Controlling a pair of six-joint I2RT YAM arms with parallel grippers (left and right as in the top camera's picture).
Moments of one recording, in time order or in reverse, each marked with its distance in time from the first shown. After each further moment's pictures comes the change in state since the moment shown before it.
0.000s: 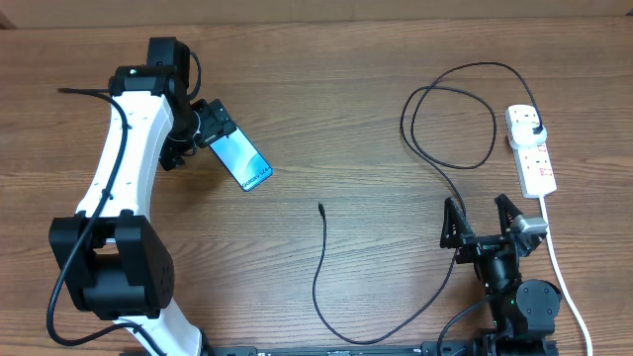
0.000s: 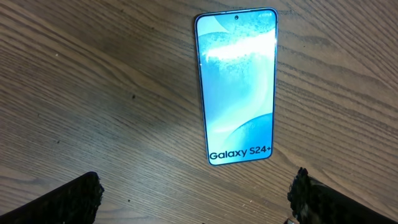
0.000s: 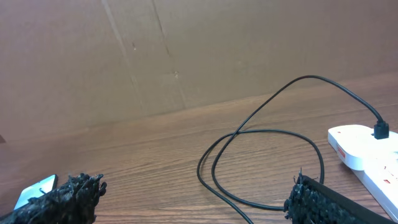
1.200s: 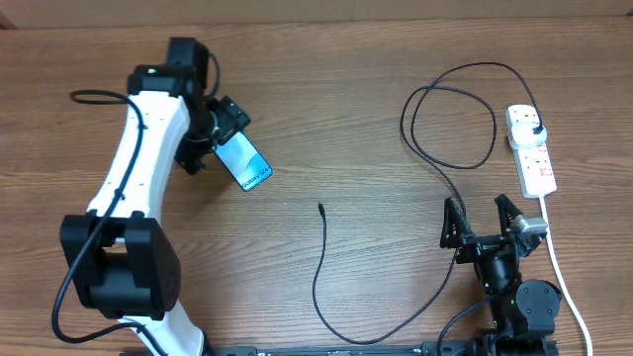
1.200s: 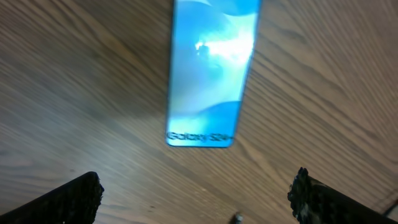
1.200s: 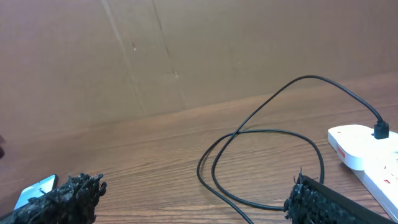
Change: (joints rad) left arm -0.088 0.000 0.000 0.011 0.028 -0.296; right arm 0.000 0.000 0.000 0.000 0.000 0.000
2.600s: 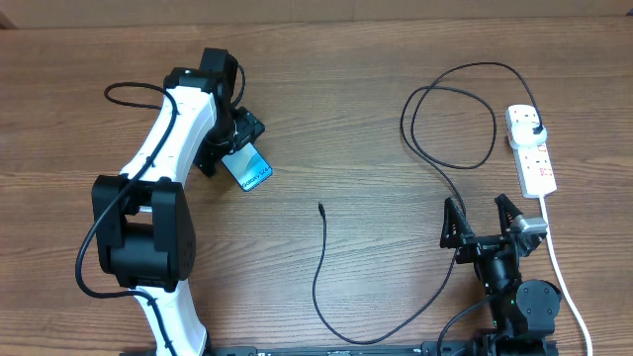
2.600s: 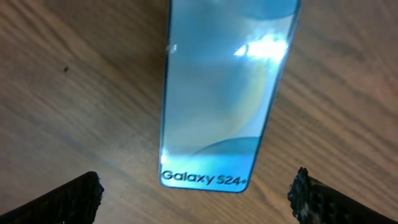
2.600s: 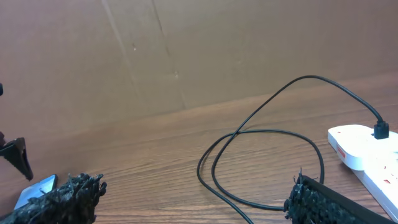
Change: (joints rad) left arm -0.040 0.158 0.001 0.069 -0.076 -0.043; right arm 0.000 0.000 0.000 0.000 0.000 0.000
